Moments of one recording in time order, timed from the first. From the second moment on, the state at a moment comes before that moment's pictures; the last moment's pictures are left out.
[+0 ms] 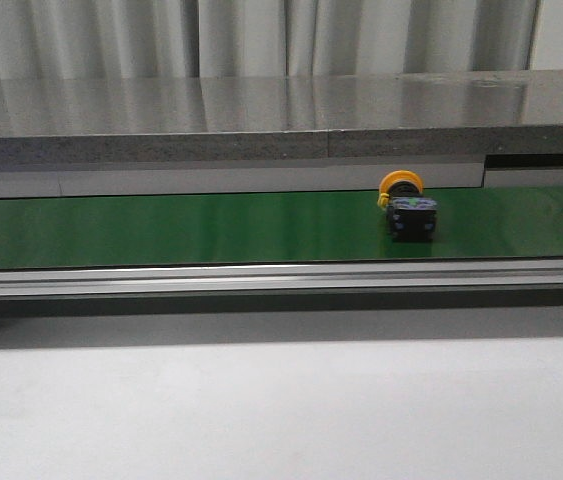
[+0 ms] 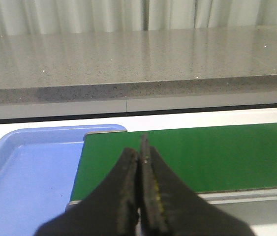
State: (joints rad) left arm 0.03 0.23 -0.23 -0.42 0.22 0.42; right arm 0.09 0.99 -0.84 0.25 0.72 -0.10
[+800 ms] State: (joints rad) left arm 0.03 0.23 -0.23 -0.42 0.22 0.42; right arm 0.09 1.52 -1.08 0.28 0.54 -0.29
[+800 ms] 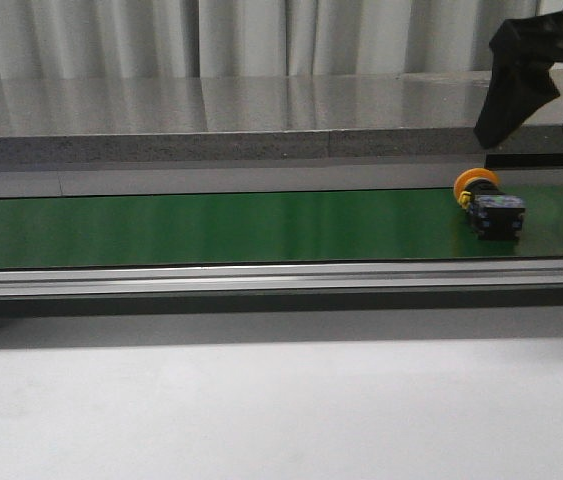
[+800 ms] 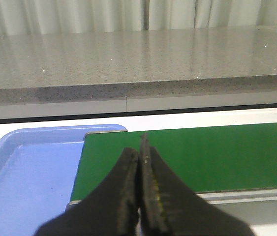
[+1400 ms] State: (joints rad) left arm 0.03 0.23 -0.23 -0.42 0.22 0.42; right arm 0.05 1.70 -1.08 0.23 0.49 -0.30
